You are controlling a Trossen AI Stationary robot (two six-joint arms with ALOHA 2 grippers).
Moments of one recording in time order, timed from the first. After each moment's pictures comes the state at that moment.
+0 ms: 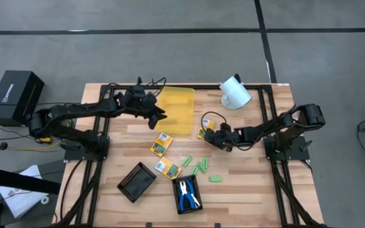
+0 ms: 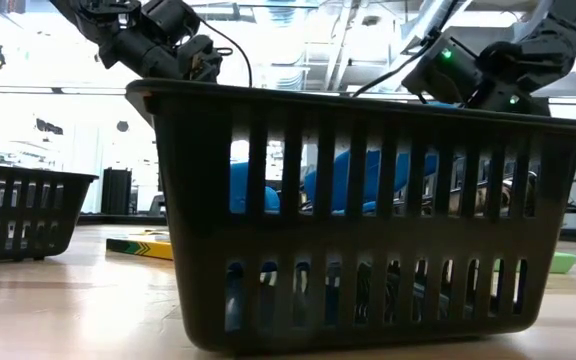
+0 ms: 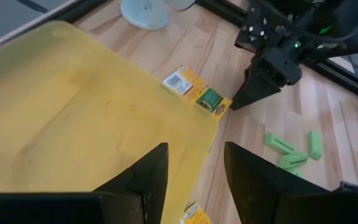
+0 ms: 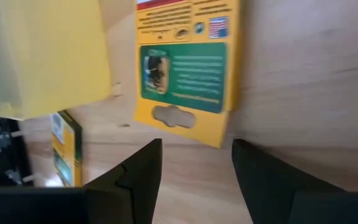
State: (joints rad) left arm 0.44 1.23 0.73 -0.09 0.25 -0.22; right arm 0.03 1.62 0.54 0.19 0.27 1.80
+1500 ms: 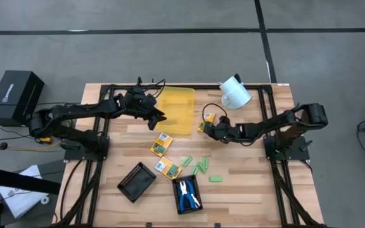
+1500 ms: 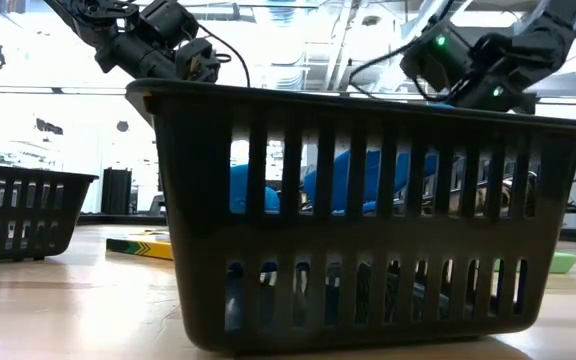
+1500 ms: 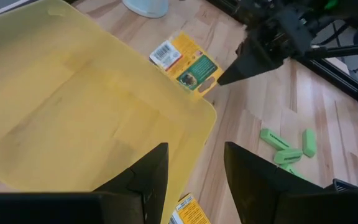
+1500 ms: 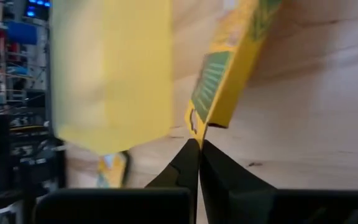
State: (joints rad) left arm 0.44 1.23 0.71 -0.07 0.26 -0.27; right arm -0.01 1.52 0.54 0.24 0.37 1.63
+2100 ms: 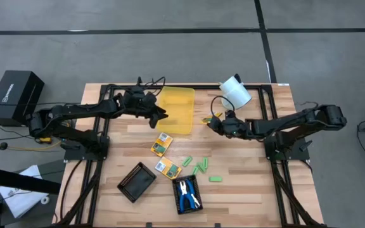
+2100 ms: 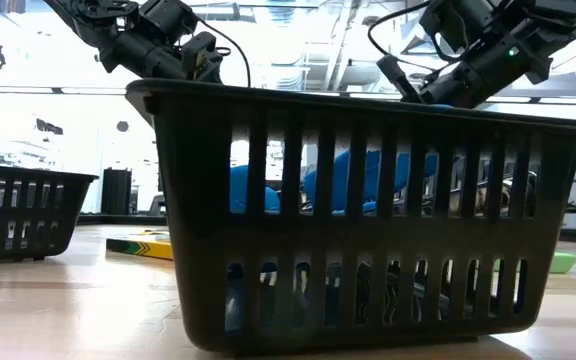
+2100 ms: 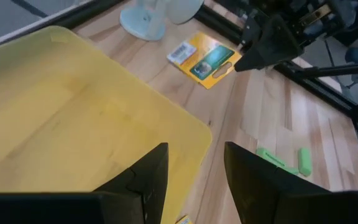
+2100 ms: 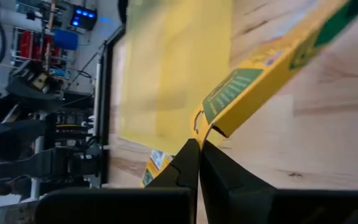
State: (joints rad) left arm 0.44 1.23 0.71 0.01 0.25 -0.30; right arm -0.01 1.29 0.55 0.15 0.43 1.53
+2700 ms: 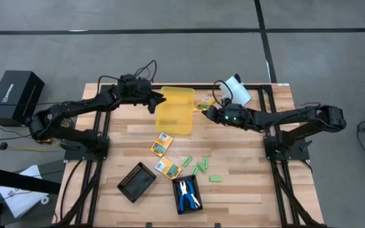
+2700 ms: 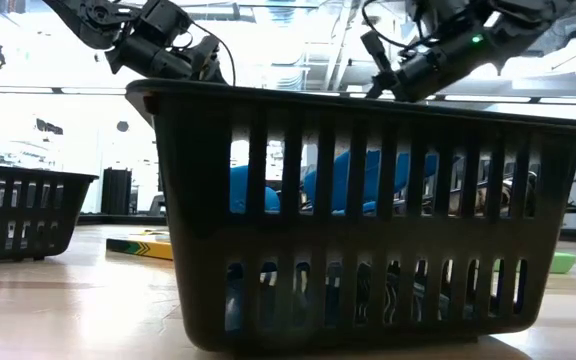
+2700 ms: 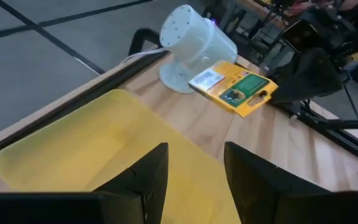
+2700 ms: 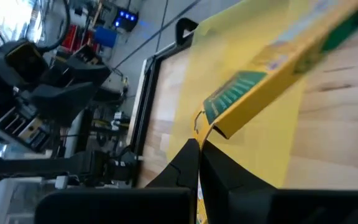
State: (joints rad) left arm 0.62 1.23 0.76 0.07 0.28 -0.27; right arm -0.17 1.30 0.66 0.24 0.29 1.27
